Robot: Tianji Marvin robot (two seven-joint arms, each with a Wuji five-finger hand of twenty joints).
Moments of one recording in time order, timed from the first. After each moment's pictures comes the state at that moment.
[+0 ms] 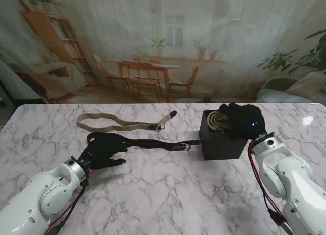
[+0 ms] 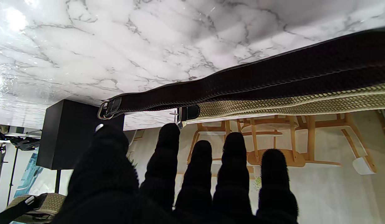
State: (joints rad) left arm 1.63 -1.03 -1.33 -1.60 1.11 -0.34 0.01; right arm -1.58 -1.05 1.44 -1.70 -1.35 -0.18 -0.30; left_hand 0.87 -0.06 0.01 0.00 0.62 0.10 0.21 0.42 0.50 0.16 0.14 0.34 0.48 0.21 0.24 0.52 0.07 0.28 0.63 0.53; right_hand 0.57 -0.87 0.94 -0.28 0.58 0.09 0.88 0.46 0.92 0.17 0.83 0.76 1.17 0.12 0.57 0.61 0.95 0.21 1.41 0.51
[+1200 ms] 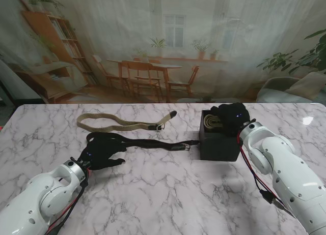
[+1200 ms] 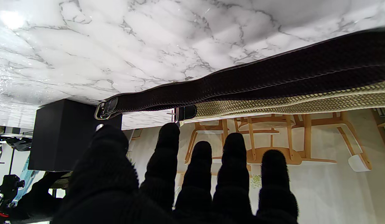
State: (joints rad) left arm 1.63 -1.03 -1.33 -1.59 1.12 -0.33 0.03; right arm -1.29 -1.01 1.19 -1.41 -1.32 -0.16 -0.12; left_hand 0.87 -0.06 0.01 0.00 0.62 0.10 0.21 0.43 0.50 0.16 0.14 0.34 0.48 0.21 0.24 0.51 0.06 0.28 0.62 0.53; right_hand 0.58 -0.80 0.88 -0.30 0.56 0.06 0.89 0.40 0.90 0.14 0.80 0.76 1.15 0.10 0.56 0.61 0.88 0.20 1.30 0.50
